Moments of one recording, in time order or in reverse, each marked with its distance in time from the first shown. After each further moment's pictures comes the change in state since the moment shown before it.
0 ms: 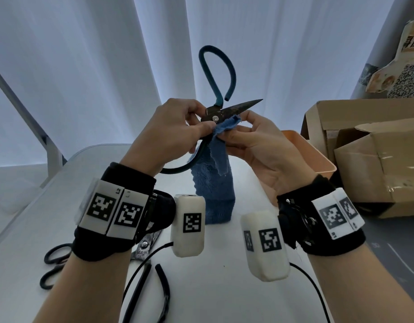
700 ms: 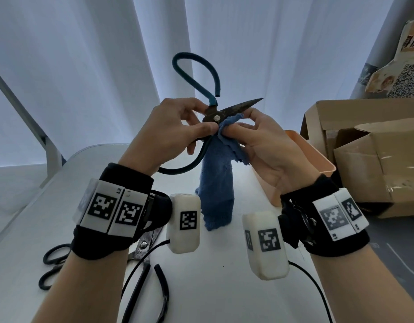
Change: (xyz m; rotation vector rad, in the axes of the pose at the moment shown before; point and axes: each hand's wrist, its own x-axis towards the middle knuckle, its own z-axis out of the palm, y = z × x) left_hand -0.004 0.000 -0.003 -0.065 -0.029 0.037; right_hand -0.001 -0.004 -0.003 -0.046 0.023 -0.003
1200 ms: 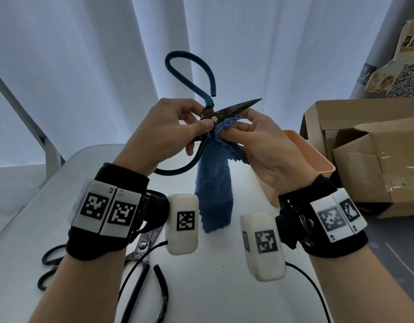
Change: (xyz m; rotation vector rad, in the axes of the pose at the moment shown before) left_hand 0.000 0.001 -0.001 0.005 0.014 -0.052; right_hand -0.002 -0.001 0.003 -0.002 -0.027 -0.023
